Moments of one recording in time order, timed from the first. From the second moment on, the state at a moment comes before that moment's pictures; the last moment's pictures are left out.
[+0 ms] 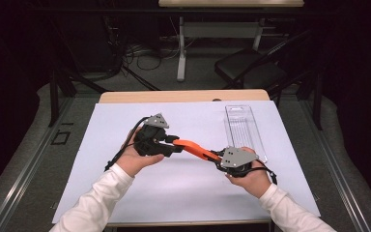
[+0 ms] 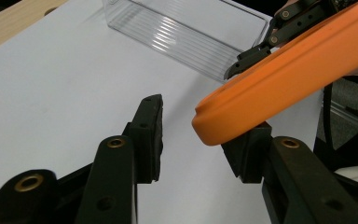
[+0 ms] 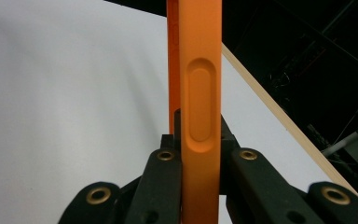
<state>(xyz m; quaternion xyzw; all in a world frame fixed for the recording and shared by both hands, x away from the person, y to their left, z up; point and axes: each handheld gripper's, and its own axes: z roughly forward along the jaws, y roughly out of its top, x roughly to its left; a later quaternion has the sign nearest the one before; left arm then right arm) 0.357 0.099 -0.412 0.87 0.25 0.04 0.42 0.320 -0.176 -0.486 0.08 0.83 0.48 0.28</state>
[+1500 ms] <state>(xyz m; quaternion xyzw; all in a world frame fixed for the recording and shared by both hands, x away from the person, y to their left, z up) 0.349 0.101 -0.414 0.85 0.26 0.05 0.46 0.321 -0.176 -0.488 0.10 0.82 0.49 0.28</state>
